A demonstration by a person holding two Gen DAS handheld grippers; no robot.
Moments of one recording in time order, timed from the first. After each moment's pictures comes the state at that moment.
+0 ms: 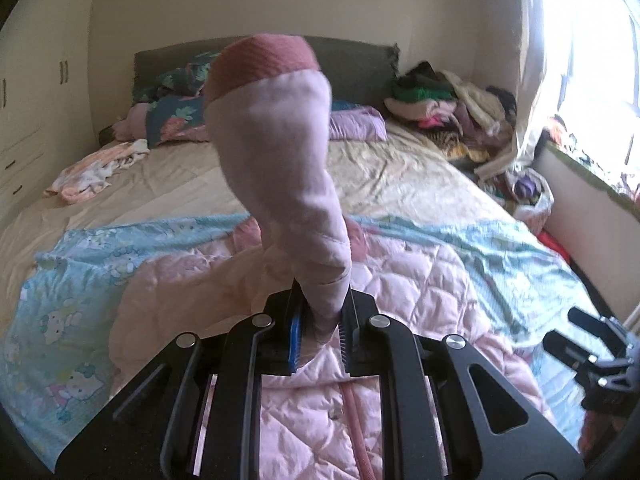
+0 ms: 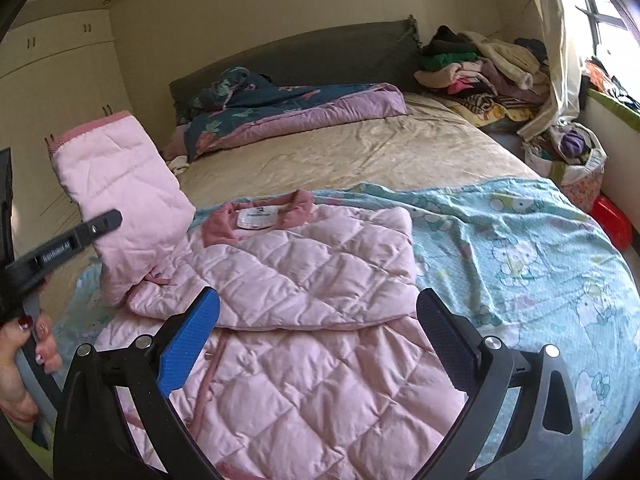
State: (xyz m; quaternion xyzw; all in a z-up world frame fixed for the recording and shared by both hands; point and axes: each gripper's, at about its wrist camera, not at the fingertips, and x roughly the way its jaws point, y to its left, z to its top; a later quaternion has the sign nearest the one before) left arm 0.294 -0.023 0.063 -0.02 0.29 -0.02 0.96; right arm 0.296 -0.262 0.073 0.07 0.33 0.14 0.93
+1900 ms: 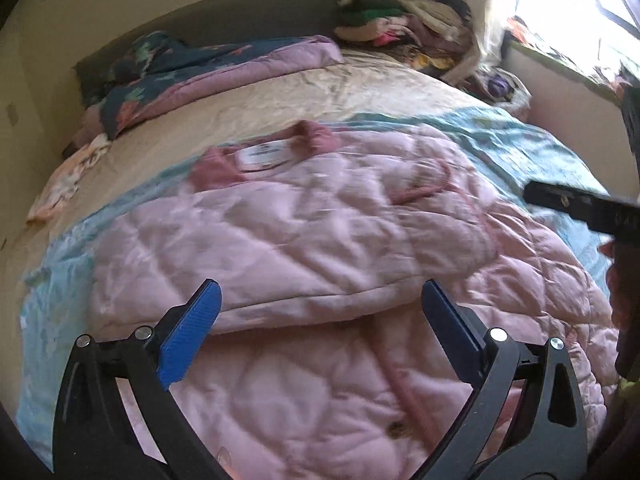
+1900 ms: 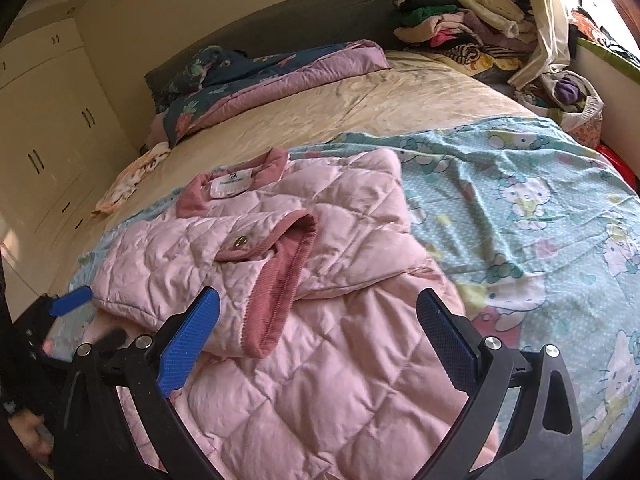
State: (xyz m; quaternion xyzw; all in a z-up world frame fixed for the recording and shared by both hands) left arm 0.276 -0.028 -0.010 0.08 0.38 -0.07 0.92; right arm 0.325 -0.270 0.012 0.11 0.39 0.13 0.90
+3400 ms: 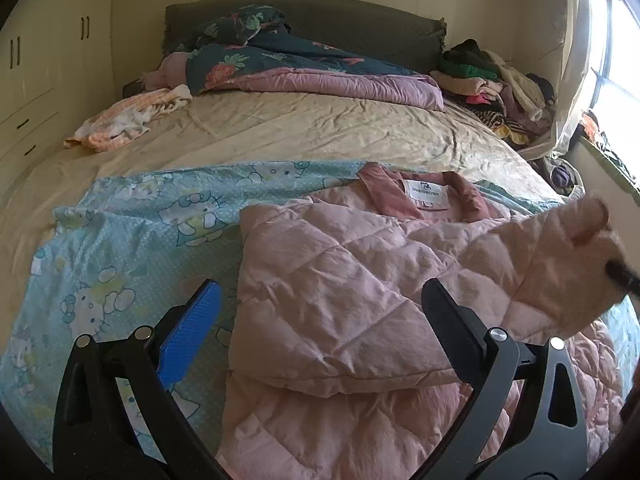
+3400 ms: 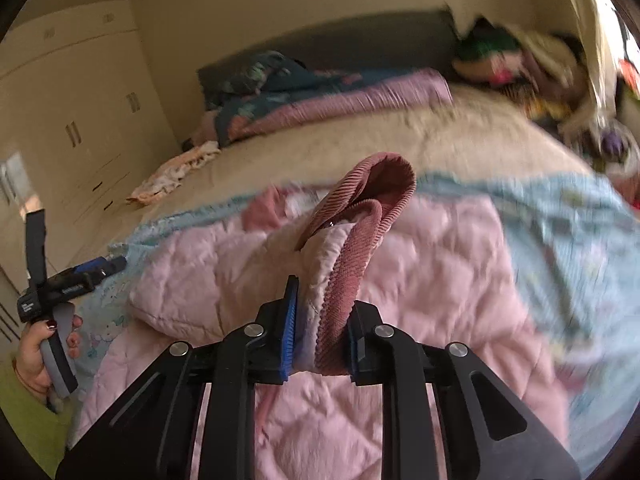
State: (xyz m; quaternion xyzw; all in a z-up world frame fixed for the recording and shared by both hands) left arm 0.315 0.170 0.000 -0.05 0.34 0.01 0.94; right arm 0.340 -0.170 0.052 0.06 0.33 0.20 0.92
